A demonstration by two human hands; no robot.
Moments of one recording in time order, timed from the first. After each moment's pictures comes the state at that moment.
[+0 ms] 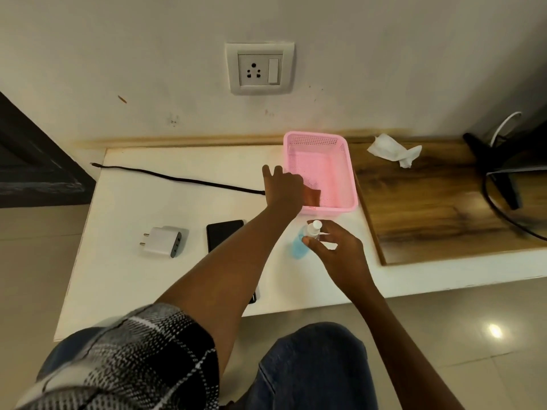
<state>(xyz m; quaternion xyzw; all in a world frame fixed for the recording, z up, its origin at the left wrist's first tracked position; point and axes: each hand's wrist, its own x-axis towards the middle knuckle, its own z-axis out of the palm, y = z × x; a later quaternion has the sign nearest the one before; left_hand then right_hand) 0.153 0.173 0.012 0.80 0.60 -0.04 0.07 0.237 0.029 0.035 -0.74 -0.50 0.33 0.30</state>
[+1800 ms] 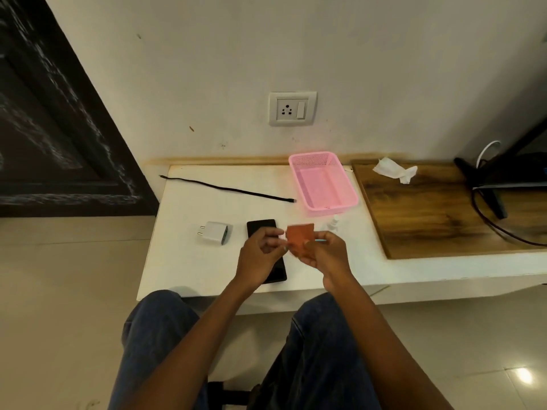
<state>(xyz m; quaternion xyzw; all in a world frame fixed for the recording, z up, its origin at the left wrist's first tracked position) 0.013 -0.007 0.045 0.53 0.54 0.41 0.52 0.151 -0.014 0.081 -0.71 -0.25 0.51 0.43</state>
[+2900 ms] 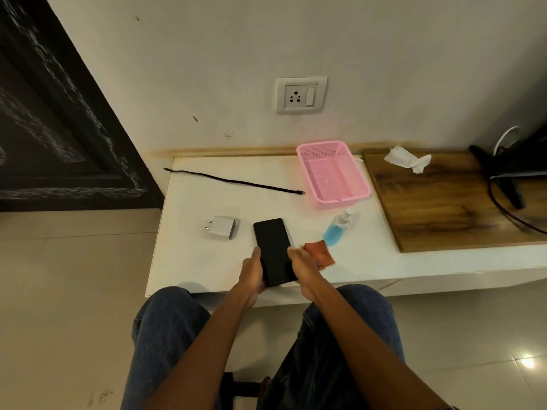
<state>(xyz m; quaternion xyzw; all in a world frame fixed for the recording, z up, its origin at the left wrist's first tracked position) -0.003 -0.010 -0.009 0.21 0.65 0.29 0.67 0.104 -0.004 0.002 -0.76 -0.26 0.54 0.25</state>
